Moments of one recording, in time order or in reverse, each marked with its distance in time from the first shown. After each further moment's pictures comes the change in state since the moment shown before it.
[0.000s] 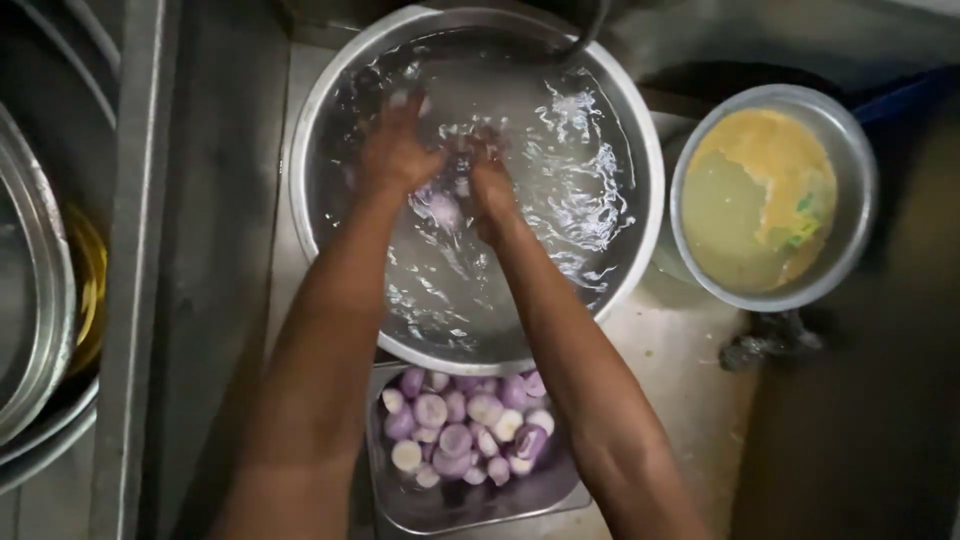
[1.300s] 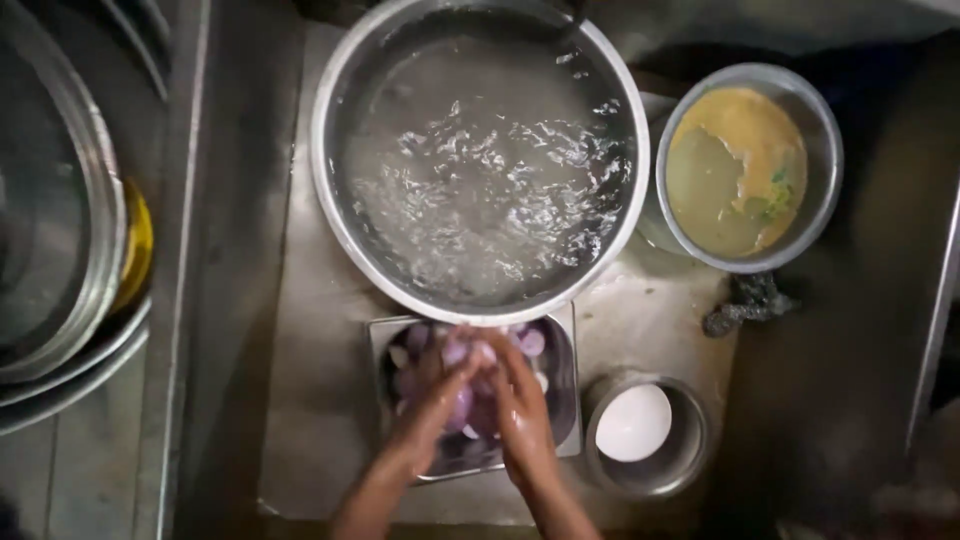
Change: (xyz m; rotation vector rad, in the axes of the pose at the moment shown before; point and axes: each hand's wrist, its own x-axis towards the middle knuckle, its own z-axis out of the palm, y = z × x) left_hand -0.349 0.030 0.037 -1.451 -0.346 -0.374; right_hand -0.368 0.056 -0.048 -0.084 -0.017 -0.239
